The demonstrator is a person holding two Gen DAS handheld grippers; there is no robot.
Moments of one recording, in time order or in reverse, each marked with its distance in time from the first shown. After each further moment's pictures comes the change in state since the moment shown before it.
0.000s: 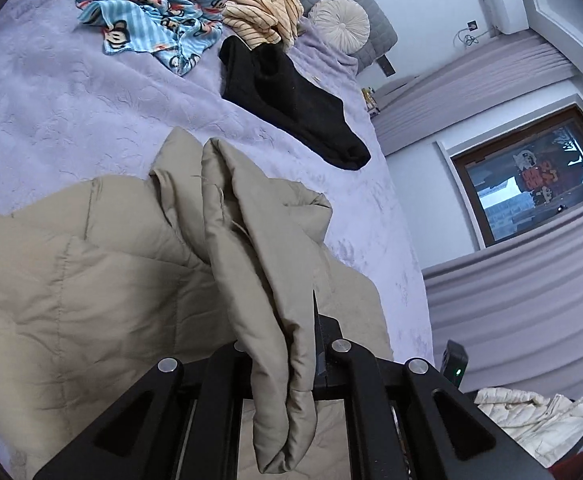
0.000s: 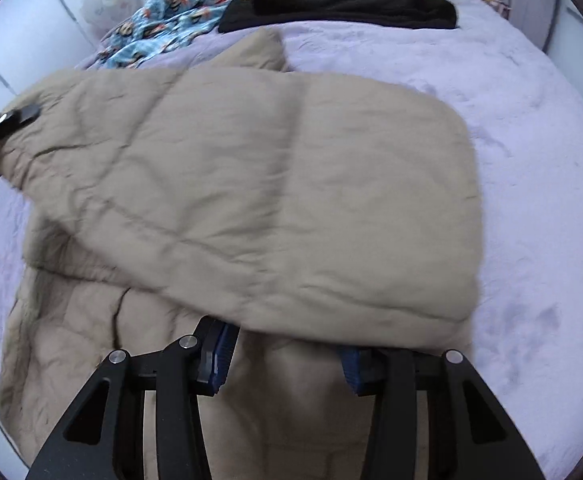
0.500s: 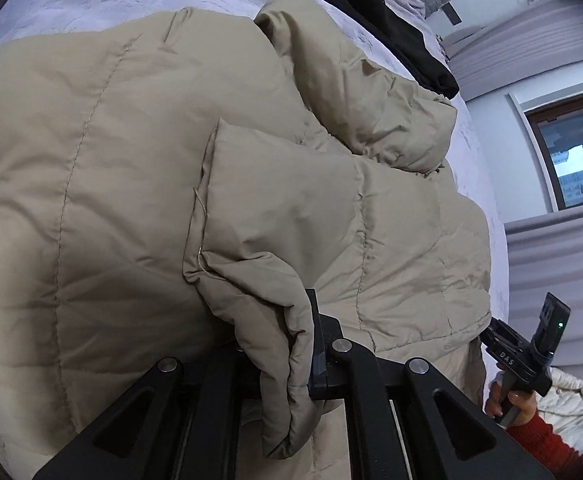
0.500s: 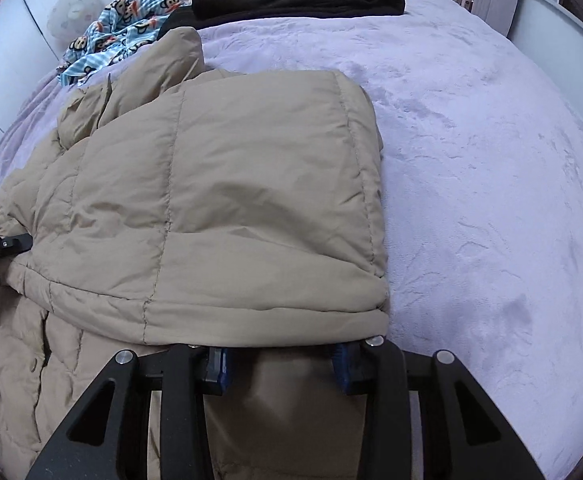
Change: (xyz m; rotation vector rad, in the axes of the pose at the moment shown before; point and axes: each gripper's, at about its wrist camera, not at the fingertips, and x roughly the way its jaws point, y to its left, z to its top) left arm 0.047 0.074 -0.065 -0.024 0.176 0.239; right arm 0.017 -0.020 -0.016 -0.011 0.030 -0.071
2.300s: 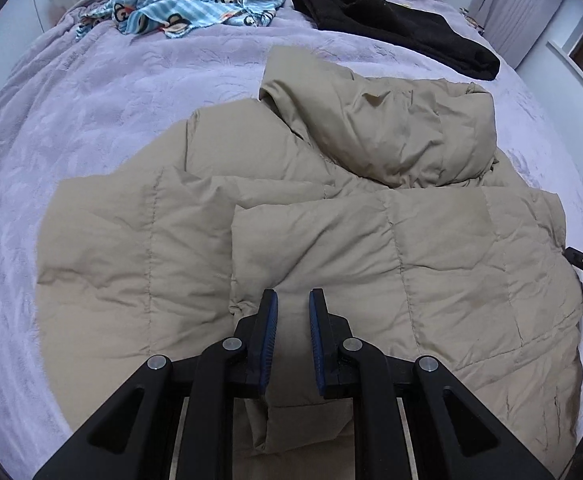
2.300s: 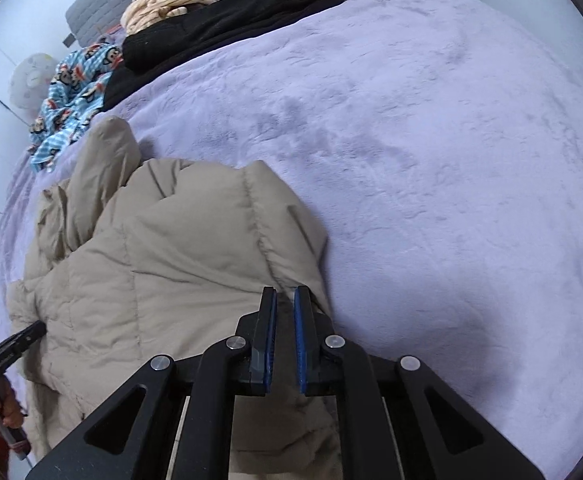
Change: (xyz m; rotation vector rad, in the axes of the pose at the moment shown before) left arm -0.007 -0.044 0.004 0.198 -0.122 0.449; right arm 0.002 -0.055 0.058 0.261 -0.014 0.010
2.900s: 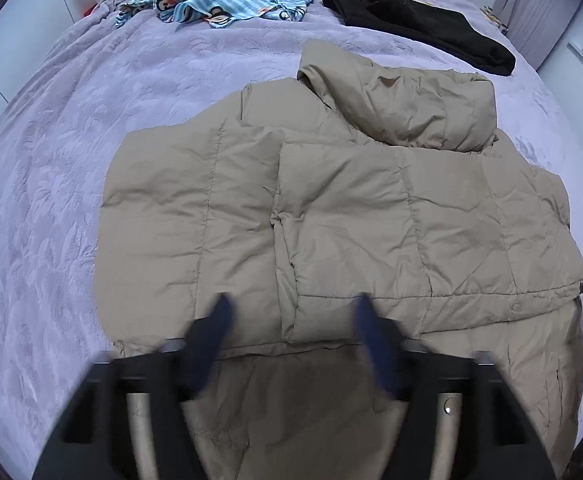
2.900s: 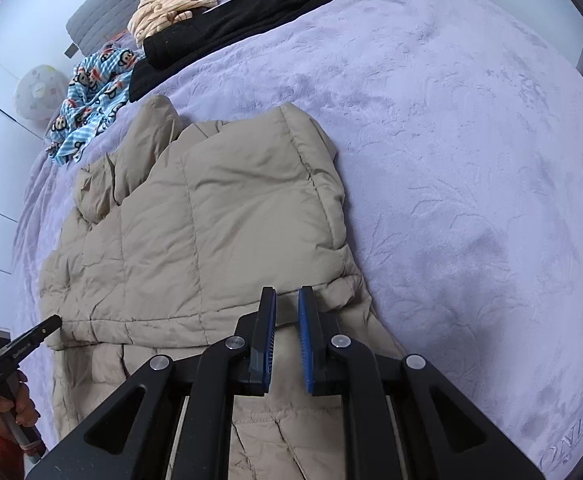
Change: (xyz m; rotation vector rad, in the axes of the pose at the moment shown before) left arm -0.042 0.004 -0.042 -0.069 0.019 0.081; right arm -0.050 0.011 -0.067 0.058 0.039 0.108
